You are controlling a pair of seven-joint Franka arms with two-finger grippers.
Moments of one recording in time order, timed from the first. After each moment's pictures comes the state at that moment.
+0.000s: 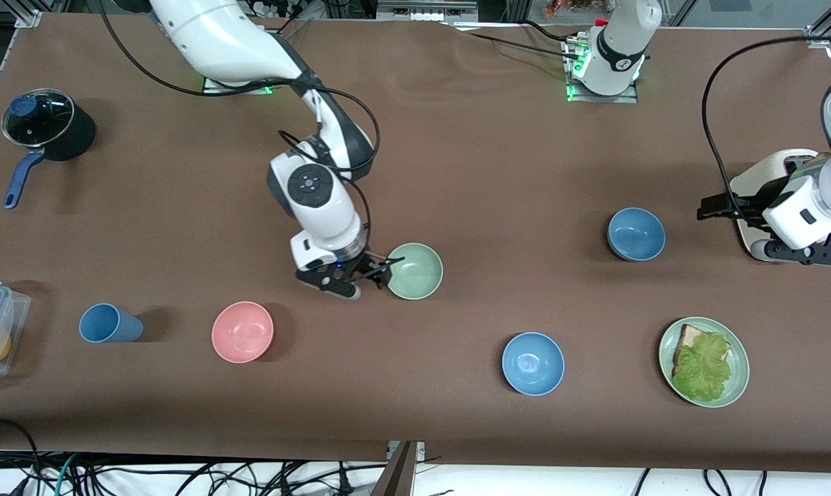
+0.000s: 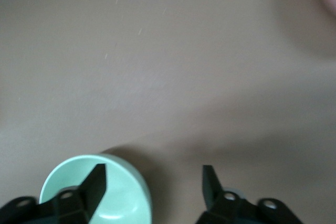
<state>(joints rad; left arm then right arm) -0.02 0.22 0.12 -1.68 -0.06 1.68 0.18 0.50 0.67 0.06 -1.45 -0.05 2.30 0.92</state>
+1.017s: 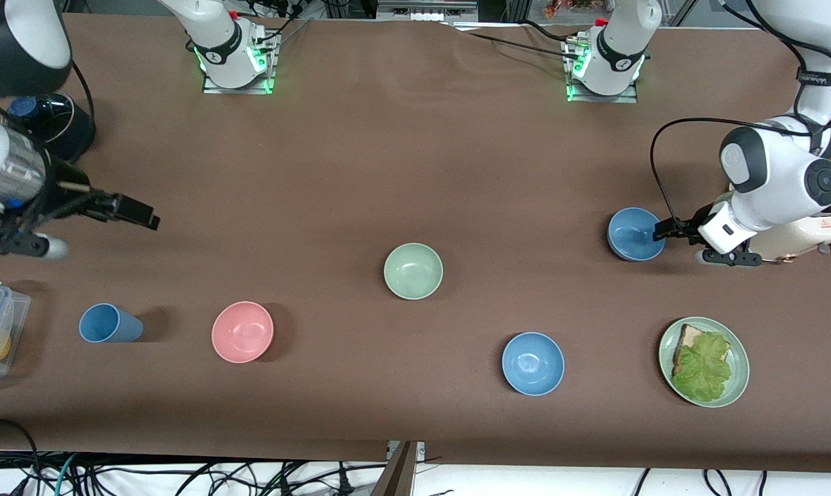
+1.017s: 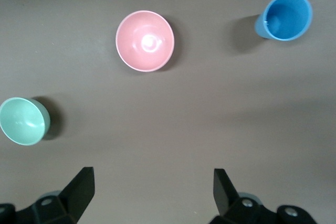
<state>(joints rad) 0.00 0.29 0.17 -2.20 -0.23 2.36 0.36 0.06 0.20 0.03 -1.45 0.10 1.61 0.25</state>
